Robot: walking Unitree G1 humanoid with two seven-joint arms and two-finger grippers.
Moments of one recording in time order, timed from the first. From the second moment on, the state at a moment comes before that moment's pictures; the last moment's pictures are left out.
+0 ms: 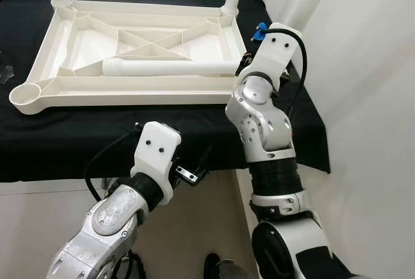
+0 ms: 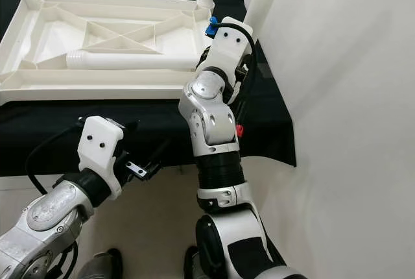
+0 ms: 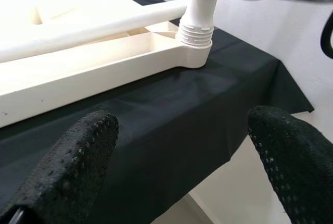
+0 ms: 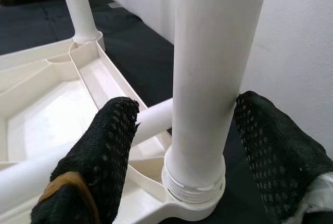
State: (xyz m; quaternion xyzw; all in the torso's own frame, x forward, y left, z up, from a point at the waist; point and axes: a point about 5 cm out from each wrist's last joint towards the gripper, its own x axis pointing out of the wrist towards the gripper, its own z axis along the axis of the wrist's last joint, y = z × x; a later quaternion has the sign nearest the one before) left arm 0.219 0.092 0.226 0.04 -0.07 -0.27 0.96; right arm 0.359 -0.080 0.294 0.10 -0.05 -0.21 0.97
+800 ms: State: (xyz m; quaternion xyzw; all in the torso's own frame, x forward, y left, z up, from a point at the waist) left arm 0.220 0.095 0.227 0.04 -0.07 -0.27 0.96; right arm 0.341 -0.115 0.273 0.03 -0.04 -0.16 0.99
